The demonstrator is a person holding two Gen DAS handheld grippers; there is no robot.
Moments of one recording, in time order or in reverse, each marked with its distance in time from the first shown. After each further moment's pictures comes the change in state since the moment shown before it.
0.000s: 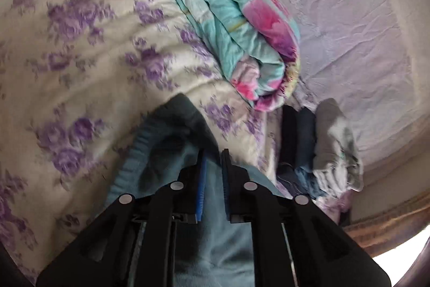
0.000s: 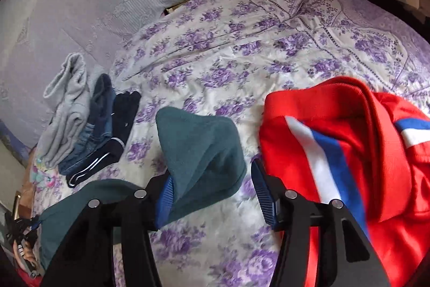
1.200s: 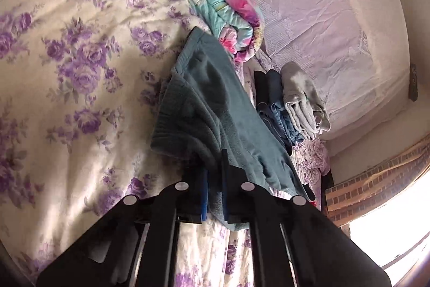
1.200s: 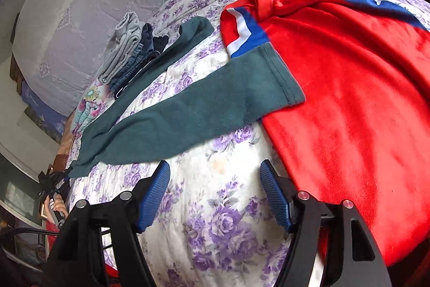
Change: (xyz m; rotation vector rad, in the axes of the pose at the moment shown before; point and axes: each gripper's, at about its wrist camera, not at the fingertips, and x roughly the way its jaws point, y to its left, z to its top) left arm -0.105 0.045 -0.109 0.107 -0.018 -0.102; right arm -0.200 -0.075 -0.210 0.089 0.095 0.132
